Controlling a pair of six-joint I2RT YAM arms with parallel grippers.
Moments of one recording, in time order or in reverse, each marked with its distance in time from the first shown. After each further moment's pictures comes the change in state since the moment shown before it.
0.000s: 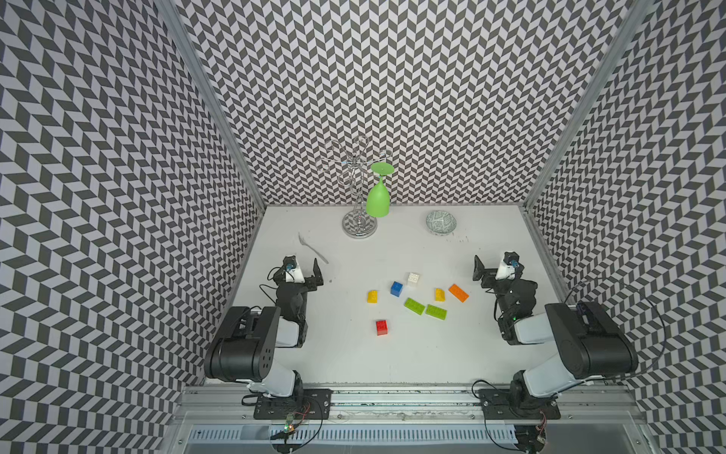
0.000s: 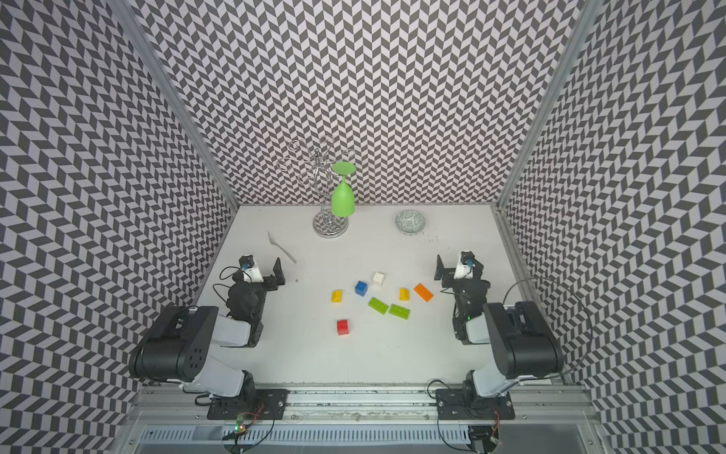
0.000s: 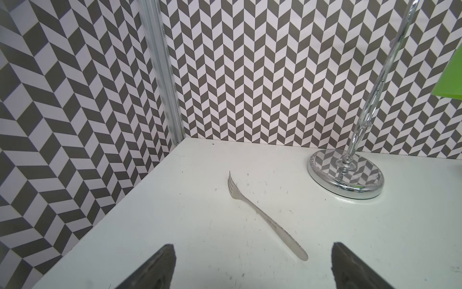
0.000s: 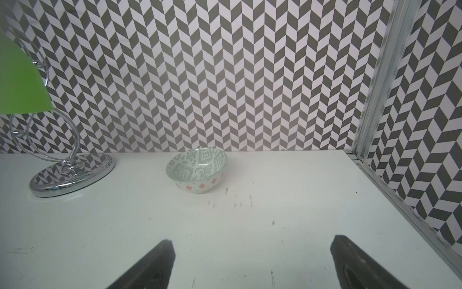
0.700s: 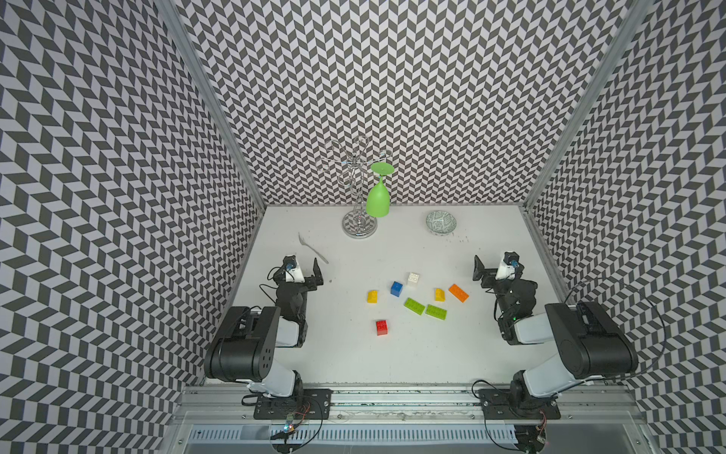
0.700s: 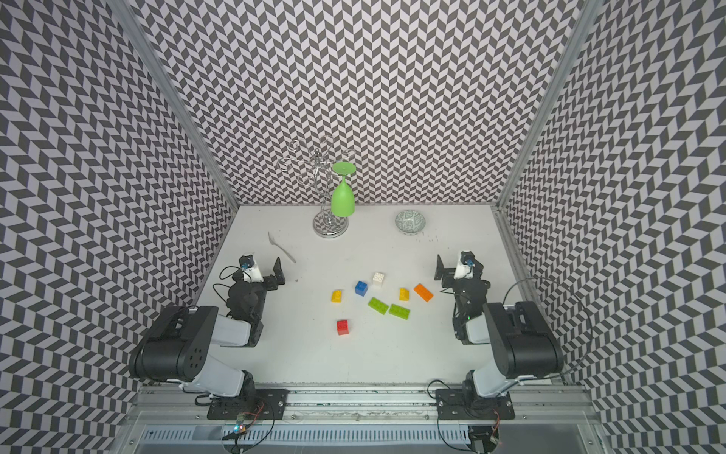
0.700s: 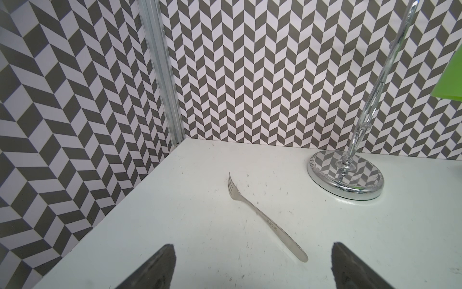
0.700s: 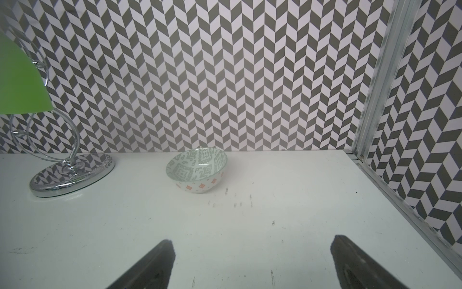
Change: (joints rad) left arm 0.000 0.000 0.003 0.000 0.000 0.000; right arm 0.000 0.000 0.000 0.000 0.000 0.000
